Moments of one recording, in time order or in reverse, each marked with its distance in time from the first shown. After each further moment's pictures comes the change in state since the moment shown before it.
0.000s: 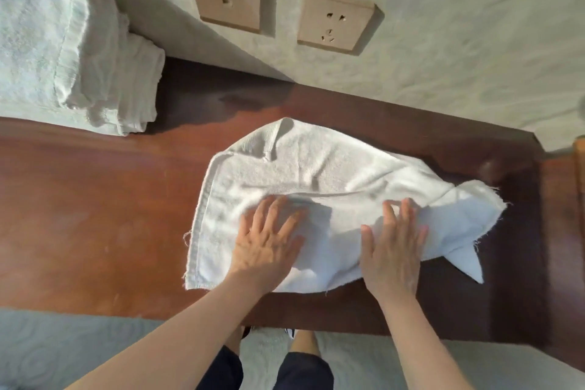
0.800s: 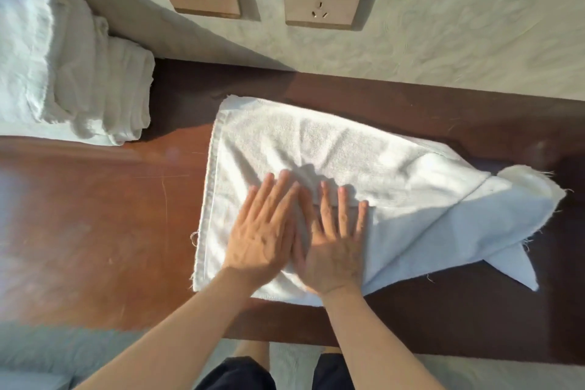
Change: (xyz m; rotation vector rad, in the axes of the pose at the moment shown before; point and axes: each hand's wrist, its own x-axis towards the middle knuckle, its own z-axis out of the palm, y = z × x) left_hand 0.022 -0.023 -0.002 -0.135 0.186 0.086; right_hand 0.000 -0.094 0.048 -0.014 0.048 -0.369
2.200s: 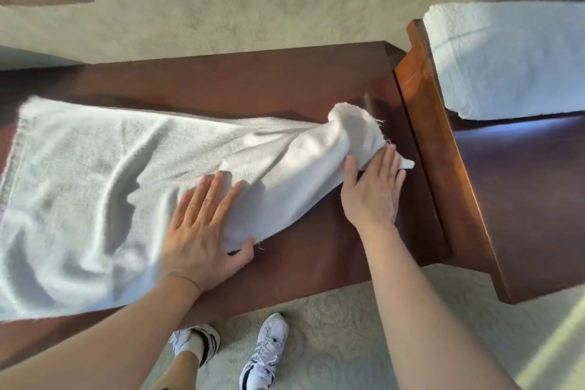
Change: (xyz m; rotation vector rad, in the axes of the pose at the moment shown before) left_hand 0.007 0.174 0.079 0.175 -0.202 0.073; right_hand -0.071 0.309 -0.048 0.283 0.011 0.787
